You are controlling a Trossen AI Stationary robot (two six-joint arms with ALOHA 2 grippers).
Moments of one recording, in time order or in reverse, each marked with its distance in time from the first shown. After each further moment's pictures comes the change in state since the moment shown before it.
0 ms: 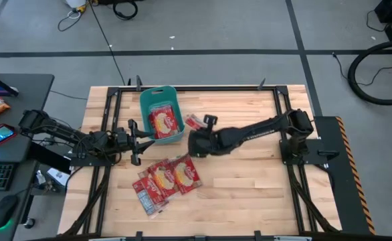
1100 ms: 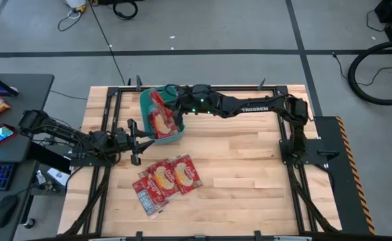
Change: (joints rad) left arm 0.000 0.000 0.000 0.013 0.000 0.047; right arm -0.369 0.003 -0.048 0.999 -0.831 0.200
